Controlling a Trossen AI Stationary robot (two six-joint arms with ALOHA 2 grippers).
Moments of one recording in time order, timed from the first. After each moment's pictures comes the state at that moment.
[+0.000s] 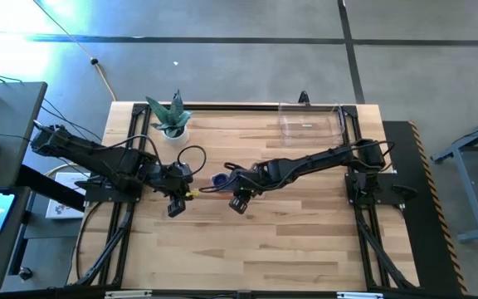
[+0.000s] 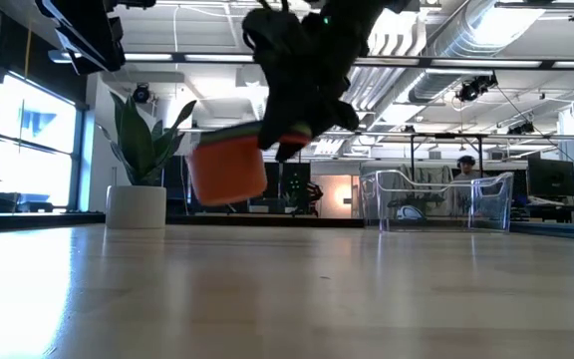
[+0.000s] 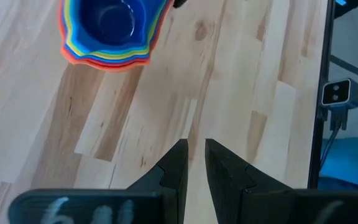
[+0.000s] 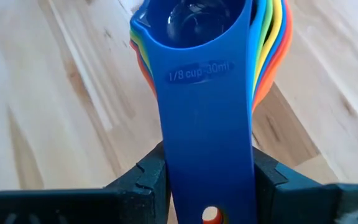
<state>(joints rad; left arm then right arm) -0.28 1.10 0.92 -0.76 -0.04 -0.62 0.13 1.94 1.51 -0.59 0.10 0.62</state>
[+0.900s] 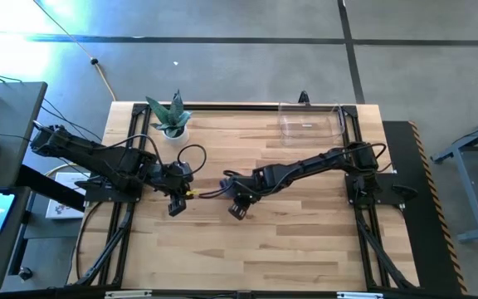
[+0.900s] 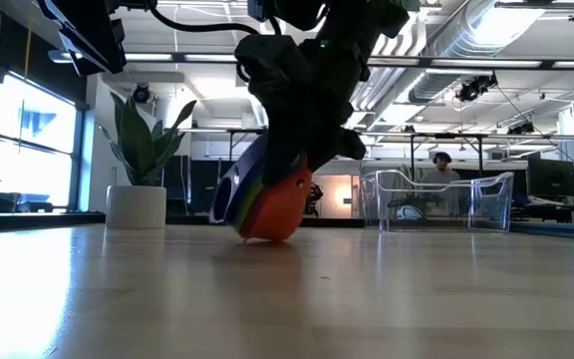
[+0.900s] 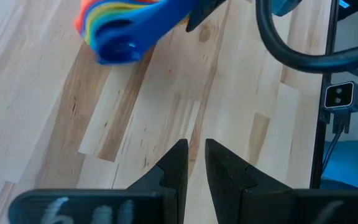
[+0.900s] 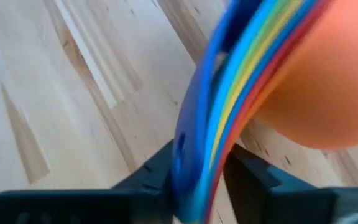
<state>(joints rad) -0.27 1.10 0.92 -0.77 -0.04 -0.62 0.14 2.01 1.49 -0.56 -0.01 0.70</state>
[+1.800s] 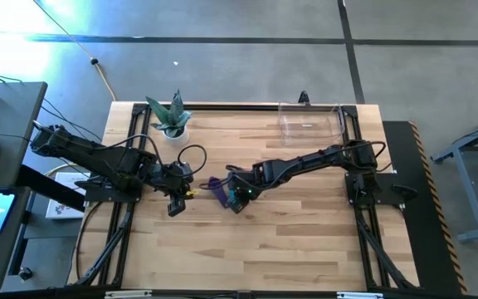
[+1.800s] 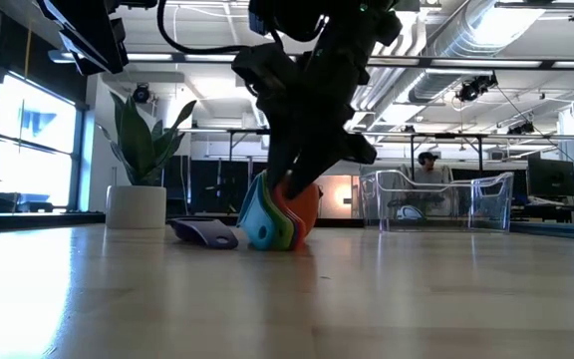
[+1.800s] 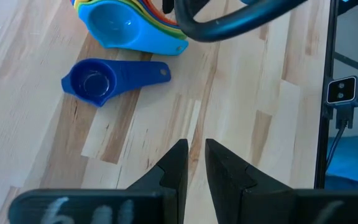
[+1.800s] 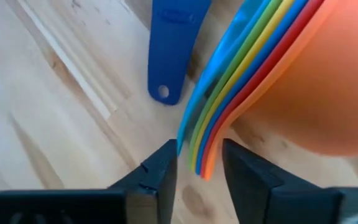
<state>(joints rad) -0.27 1.10 0.92 -0.77 -0.04 -0.59 0.10 2.01 1.49 -0.59 -0.07 0.86</state>
